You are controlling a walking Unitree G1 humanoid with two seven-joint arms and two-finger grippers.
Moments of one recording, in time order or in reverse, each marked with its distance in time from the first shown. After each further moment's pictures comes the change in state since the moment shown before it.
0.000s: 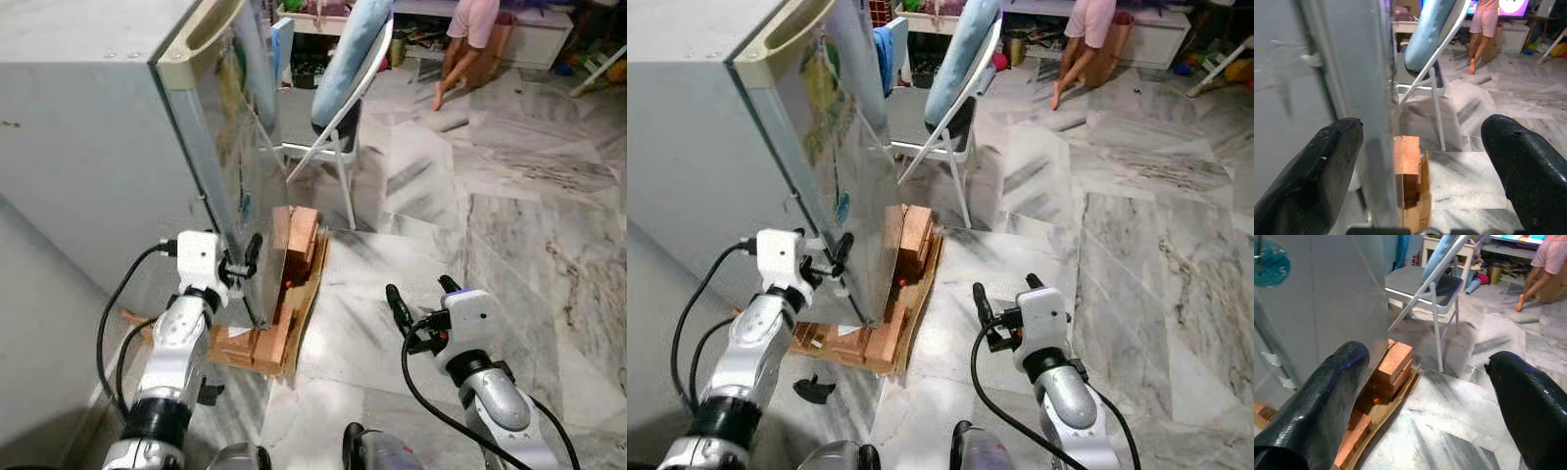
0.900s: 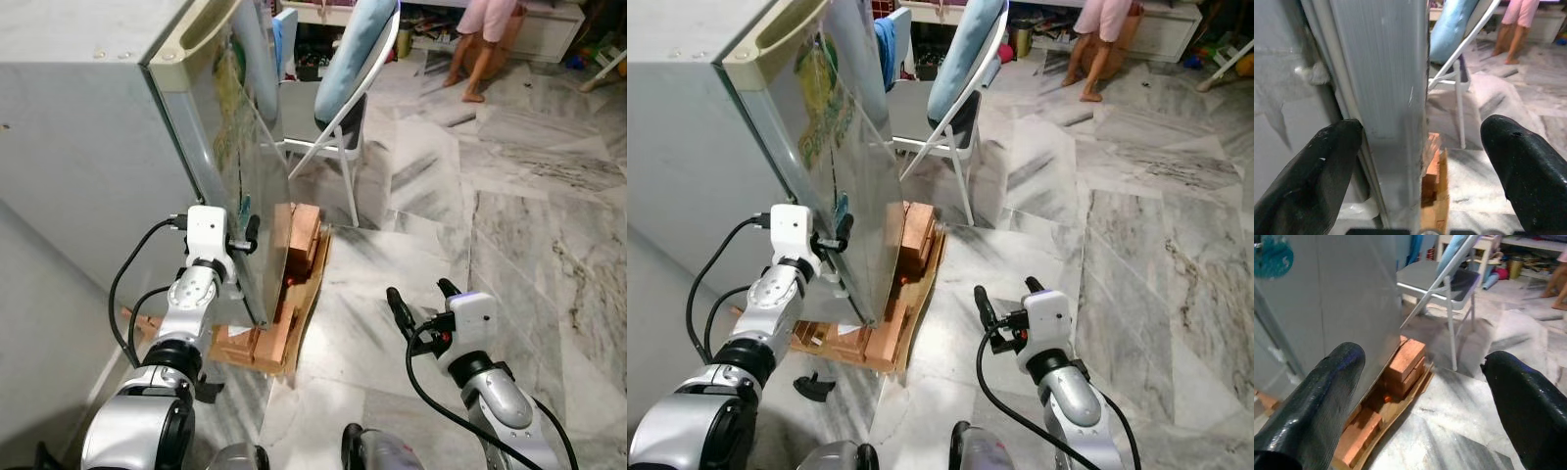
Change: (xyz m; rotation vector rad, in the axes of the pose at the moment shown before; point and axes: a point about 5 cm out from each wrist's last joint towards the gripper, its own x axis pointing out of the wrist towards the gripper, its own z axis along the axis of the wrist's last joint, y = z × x) left arm 0.042 0.000 0.006 0.036 0.039 0.041; right arm 0.007 -0.012 -0.024 0.016 0.014 0.070
